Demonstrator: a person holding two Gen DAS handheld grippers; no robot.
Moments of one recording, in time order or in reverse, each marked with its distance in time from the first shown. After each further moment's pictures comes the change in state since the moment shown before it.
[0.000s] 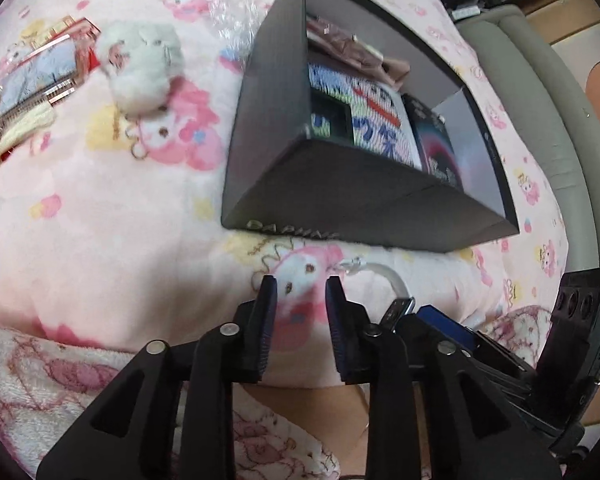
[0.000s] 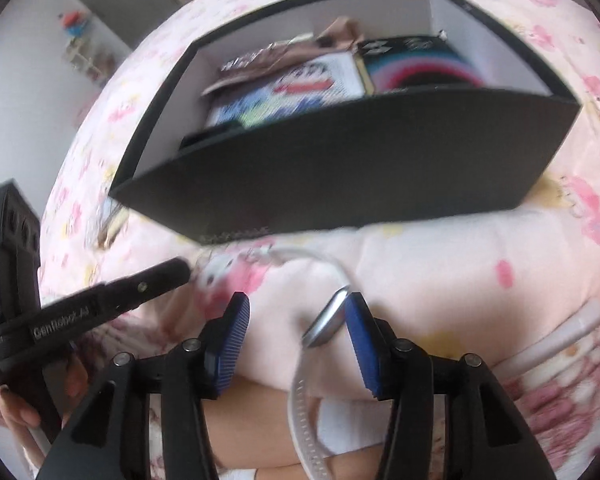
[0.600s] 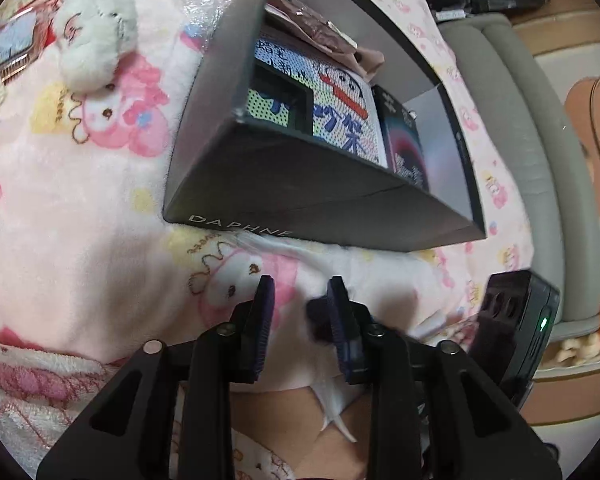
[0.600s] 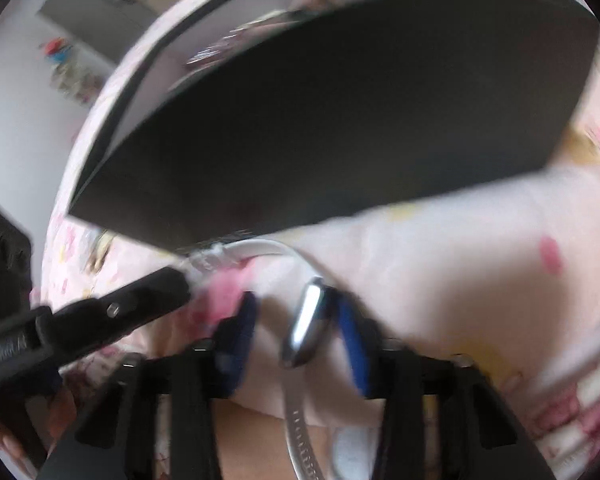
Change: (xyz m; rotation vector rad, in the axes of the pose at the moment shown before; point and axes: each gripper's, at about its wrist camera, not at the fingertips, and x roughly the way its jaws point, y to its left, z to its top) left arm 0.014 -0.006 0.007 -0.061 0.035 -0.180; right arm 0.039 -0.013 0.000 0.068 0.015 0.074
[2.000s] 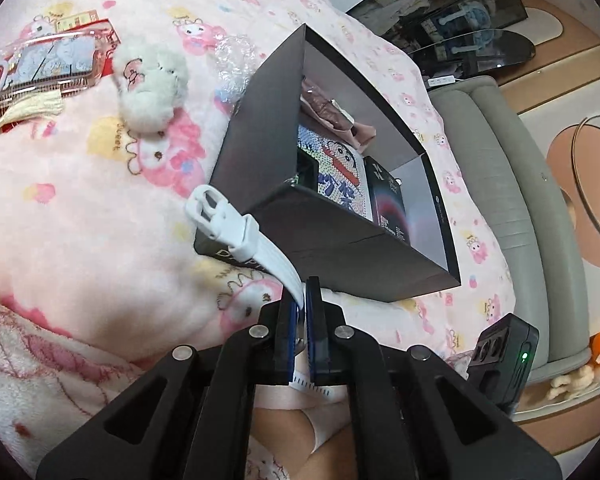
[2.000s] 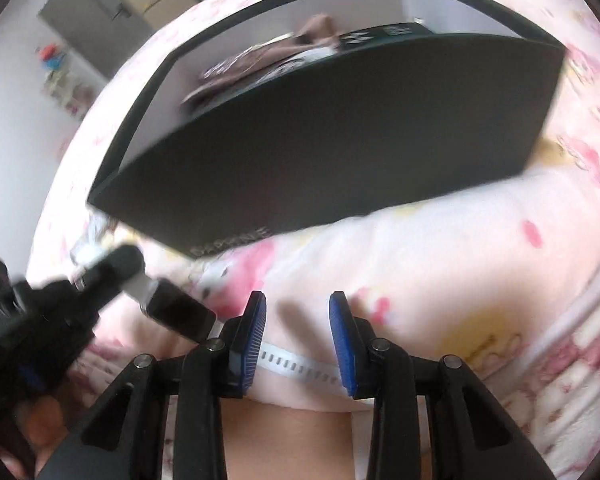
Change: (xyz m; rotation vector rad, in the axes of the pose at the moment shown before) left arm -0.046 0.010 -0.019 -0.037 -0.254 -0.036; right arm -0.051 -0.013 -0.011 0.077 -0.097 -0.077
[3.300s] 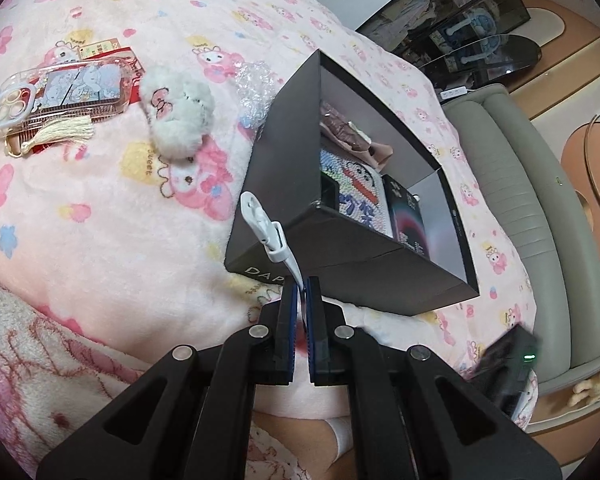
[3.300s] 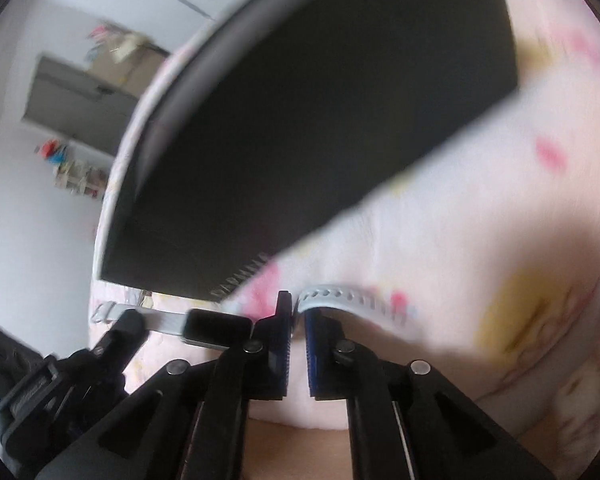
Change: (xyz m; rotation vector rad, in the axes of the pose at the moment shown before) left arm -0.004 0.001 0.001 0.029 -0.070 0.077; right arm -0.051 -0.090 0.024 0.212 -0.126 0.162
